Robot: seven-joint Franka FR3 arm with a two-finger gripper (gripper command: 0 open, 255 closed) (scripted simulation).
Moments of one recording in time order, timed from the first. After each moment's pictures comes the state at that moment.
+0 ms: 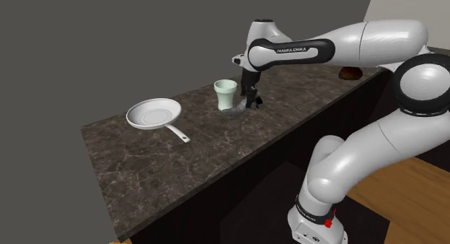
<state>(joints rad) 0.26 -0.59 -0.40 -2.38 -0.19 1.96 -0.98</state>
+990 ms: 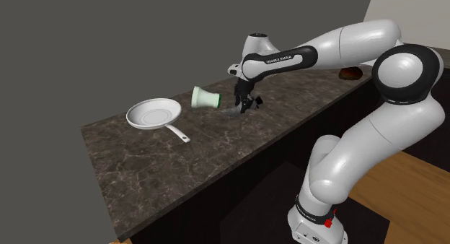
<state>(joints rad) 0.33 -0.48 -0.51 -2.41 -0.19 2.15 -1.24</state>
